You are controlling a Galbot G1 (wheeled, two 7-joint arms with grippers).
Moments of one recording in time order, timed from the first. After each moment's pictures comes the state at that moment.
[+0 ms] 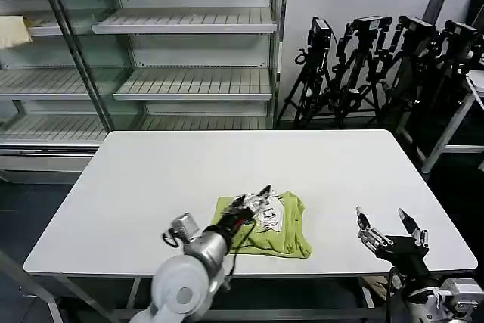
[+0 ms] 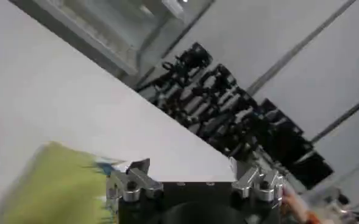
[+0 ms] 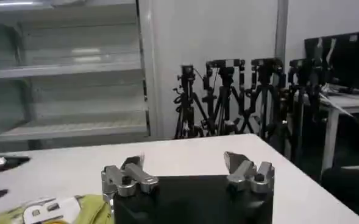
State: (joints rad) left arm 1.09 -1.29 -0.10 -2.11 -1.10 0.43 -0.49; right arm -1.70 1.19 0.75 2.51 0.54 -0.44 0.25
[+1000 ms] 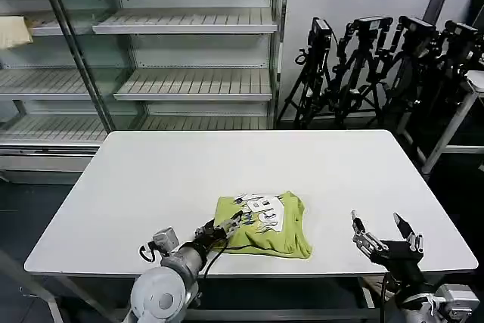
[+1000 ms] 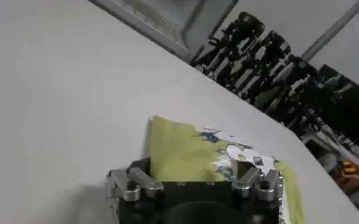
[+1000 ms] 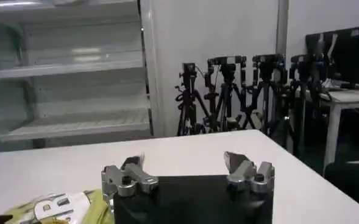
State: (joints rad) left arm 1.16 -1.25 -0.18 -2.03 -1.08 0.51 -0.45; right arm -1.73 1.23 0.72 2.54 0.50 -0.43 0.25
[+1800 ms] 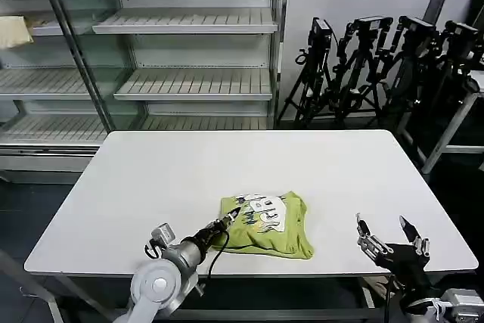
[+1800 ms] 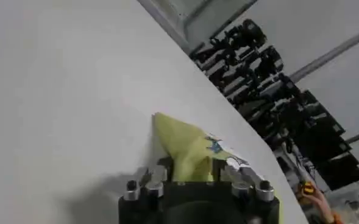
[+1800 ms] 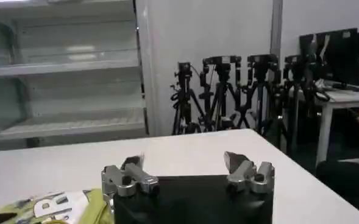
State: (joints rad) left arm 1.12 -1.26 -0.23 -1.93 -1.31 0.47 -0.39; right arm -1.76 1.24 0.75 2.56 0.50 -0.44 0.25
